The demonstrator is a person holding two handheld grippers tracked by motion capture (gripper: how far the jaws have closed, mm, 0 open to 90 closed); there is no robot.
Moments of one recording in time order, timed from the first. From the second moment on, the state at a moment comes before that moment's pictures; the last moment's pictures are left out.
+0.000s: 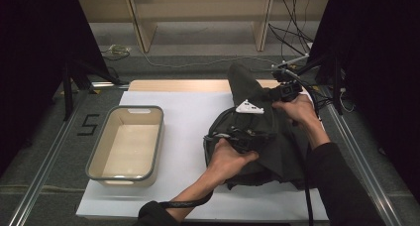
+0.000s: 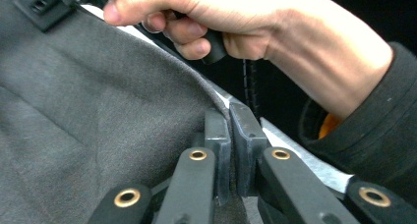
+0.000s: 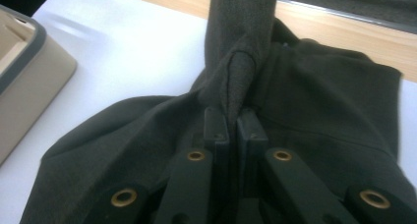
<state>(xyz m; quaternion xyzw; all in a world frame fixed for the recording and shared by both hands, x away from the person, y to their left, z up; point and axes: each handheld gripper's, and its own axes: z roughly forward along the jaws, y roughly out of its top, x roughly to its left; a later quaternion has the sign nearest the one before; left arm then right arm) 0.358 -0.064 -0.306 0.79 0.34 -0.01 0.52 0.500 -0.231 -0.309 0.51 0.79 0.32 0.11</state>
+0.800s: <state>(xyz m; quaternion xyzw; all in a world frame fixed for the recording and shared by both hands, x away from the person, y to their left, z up) 0.376 -0.119 -0.318 0.80 0.32 -0.06 0.50 0.500 -0.296 -0.322 0.54 0.77 0.32 0.11</state>
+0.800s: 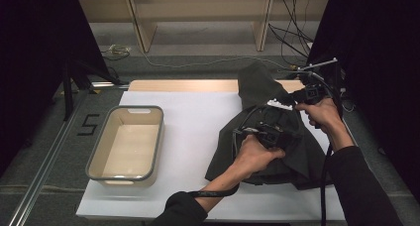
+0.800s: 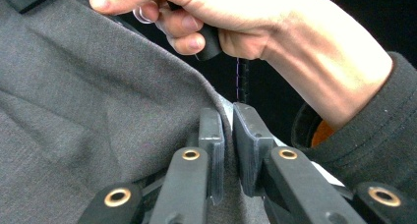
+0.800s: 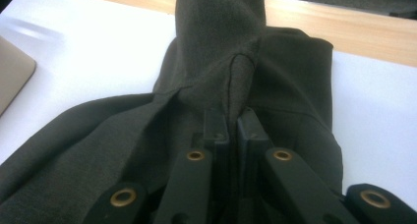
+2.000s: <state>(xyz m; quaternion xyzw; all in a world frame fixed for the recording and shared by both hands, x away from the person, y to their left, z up) 0.385 -0.039 -0.334 0.83 0.34 0.04 0.44 0.501 -0.357 -0.372 0.60 0.74 0.30 0.09</state>
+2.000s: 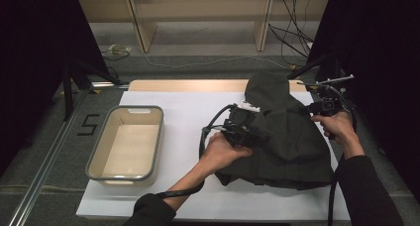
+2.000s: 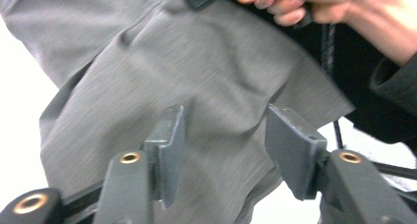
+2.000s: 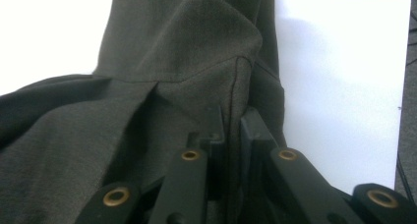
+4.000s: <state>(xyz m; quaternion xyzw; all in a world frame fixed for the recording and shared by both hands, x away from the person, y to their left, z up) 0.361 0.007 -0.417 0.85 0.35 -0.07 0.39 0.406 -0.324 -0.383 0.55 0.77 0.30 0.15</state>
